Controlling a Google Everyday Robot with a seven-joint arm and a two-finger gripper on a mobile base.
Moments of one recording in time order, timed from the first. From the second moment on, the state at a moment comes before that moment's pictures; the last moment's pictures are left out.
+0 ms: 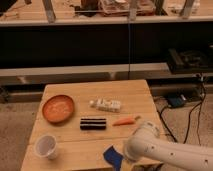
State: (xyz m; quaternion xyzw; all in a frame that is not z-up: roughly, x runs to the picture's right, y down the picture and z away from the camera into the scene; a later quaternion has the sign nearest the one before) arm 0.089 0.327 0.691 -0.32 -0.06 0.16 0.93
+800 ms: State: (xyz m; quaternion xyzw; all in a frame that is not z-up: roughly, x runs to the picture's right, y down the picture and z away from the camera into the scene) arm 0.088 0.325 0.713 -0.31 -0.09 0.29 0.90
